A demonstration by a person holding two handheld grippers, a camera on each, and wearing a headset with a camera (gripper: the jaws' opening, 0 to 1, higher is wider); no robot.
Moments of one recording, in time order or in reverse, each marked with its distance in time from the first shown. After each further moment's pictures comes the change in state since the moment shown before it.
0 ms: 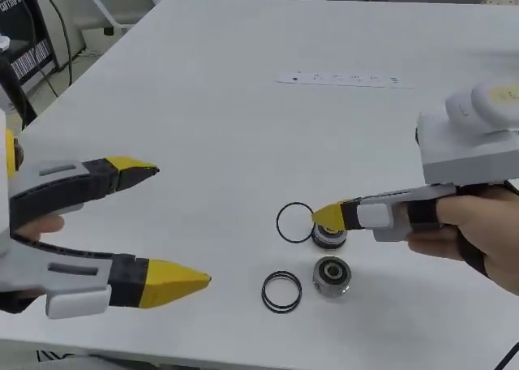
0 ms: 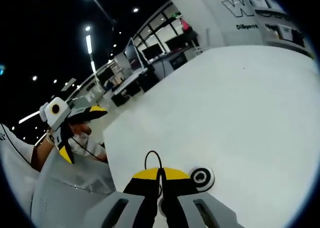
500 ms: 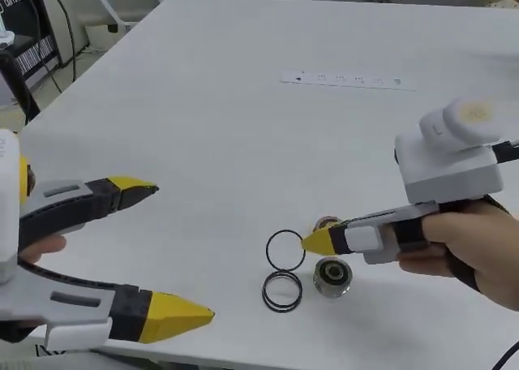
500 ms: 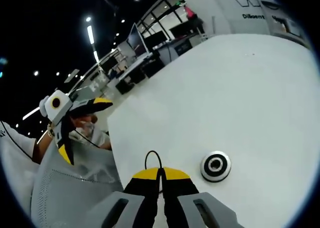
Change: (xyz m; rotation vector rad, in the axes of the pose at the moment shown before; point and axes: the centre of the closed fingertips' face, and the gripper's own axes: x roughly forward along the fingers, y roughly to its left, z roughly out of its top) left arm 0.000 -0.013 -0.016 -0.043 0.027 -0.014; right arm 0.013 0.012 -0.026 -0.002 0.114 0.042
